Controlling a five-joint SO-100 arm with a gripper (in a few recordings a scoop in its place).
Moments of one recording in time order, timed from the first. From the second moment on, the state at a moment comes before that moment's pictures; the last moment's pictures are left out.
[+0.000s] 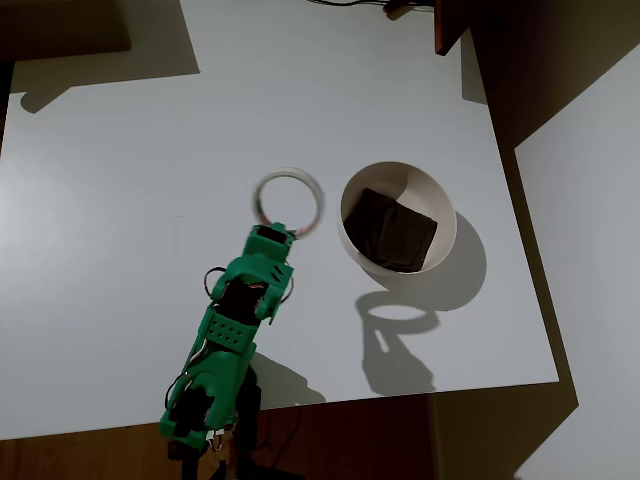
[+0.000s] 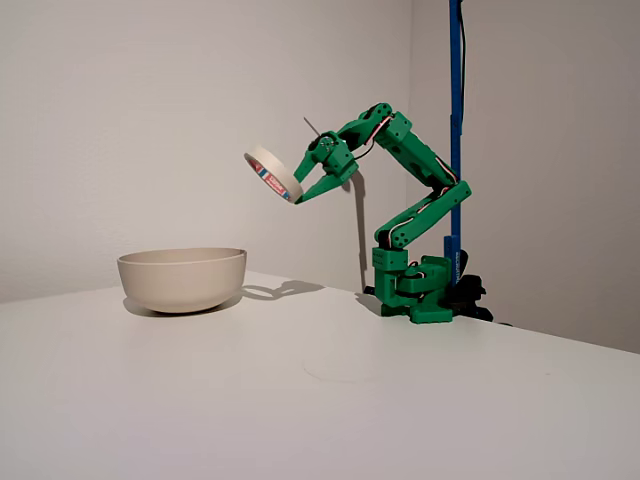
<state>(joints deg) 31.6 152.8 113.5 73.8 -0.4</state>
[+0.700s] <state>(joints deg) 64.2 122.3 107.1 47.8 -1.7</state>
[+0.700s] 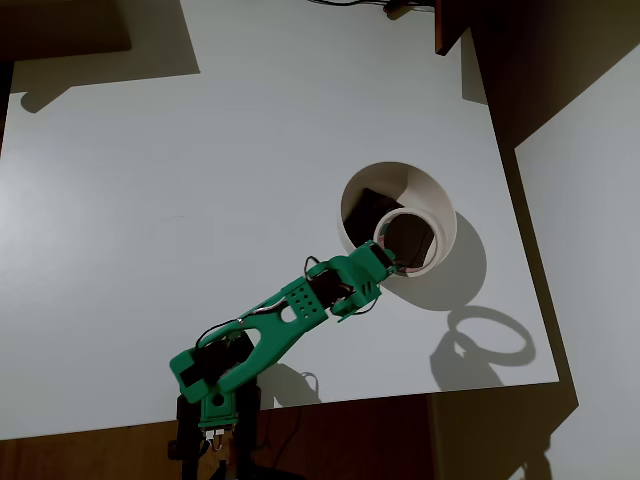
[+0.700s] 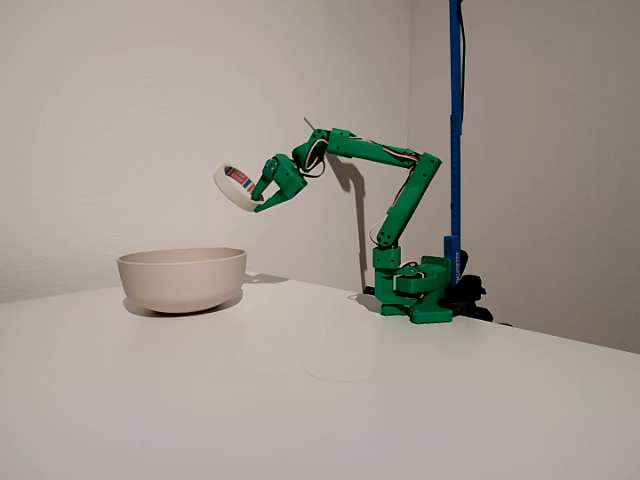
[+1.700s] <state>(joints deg) 55.2 95.3 79.6 45.8 -0.6</state>
